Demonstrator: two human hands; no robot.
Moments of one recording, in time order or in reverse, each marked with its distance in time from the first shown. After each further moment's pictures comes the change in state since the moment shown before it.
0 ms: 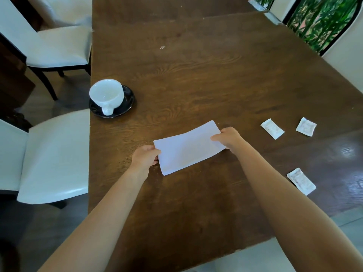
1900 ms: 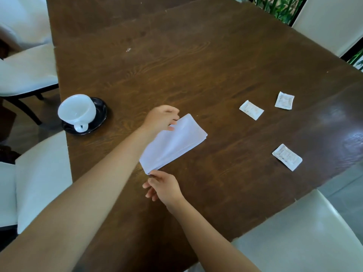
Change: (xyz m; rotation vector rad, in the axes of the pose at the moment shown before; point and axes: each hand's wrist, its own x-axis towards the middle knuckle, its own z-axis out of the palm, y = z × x) left_hand -0.014 0.100 0.084 0.320 -0.413 0.435; right_hand -0.127 0.008 0.140 0.683 -0.342 -0.071
